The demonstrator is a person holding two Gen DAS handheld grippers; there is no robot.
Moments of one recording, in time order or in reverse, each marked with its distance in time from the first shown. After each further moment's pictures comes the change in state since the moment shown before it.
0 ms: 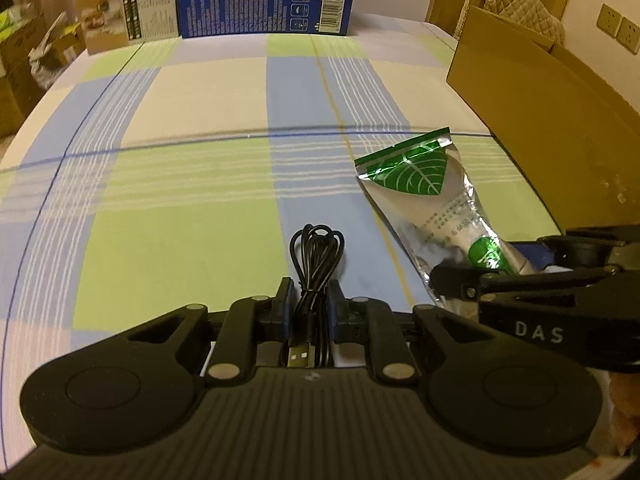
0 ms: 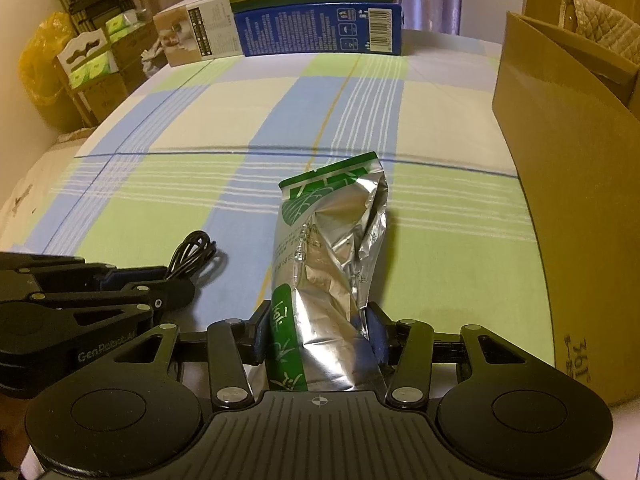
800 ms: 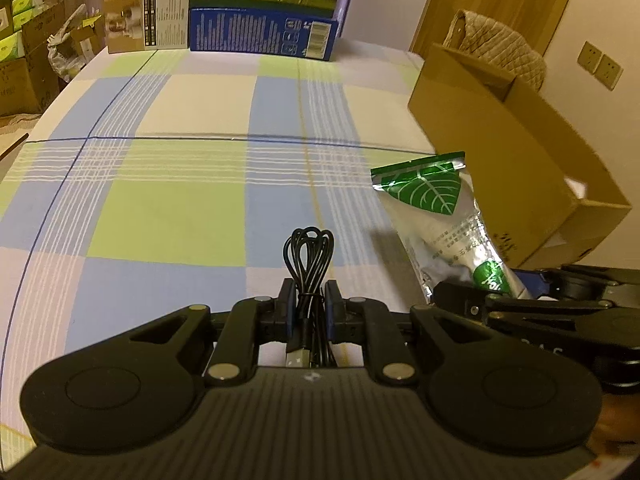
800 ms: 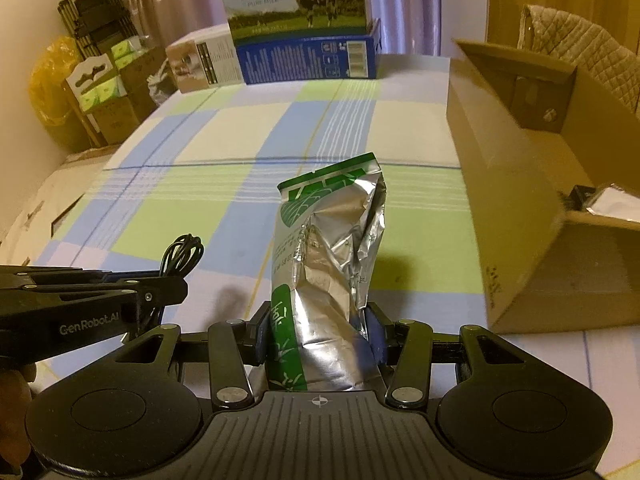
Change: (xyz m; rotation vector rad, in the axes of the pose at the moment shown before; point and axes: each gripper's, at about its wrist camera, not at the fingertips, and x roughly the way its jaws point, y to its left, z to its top) left arm -0.085 -0.034 -0.026 -0.091 -0.051 -0.046; right arm -0.092 -0.004 -0.038 0.027 -0.068 0.001
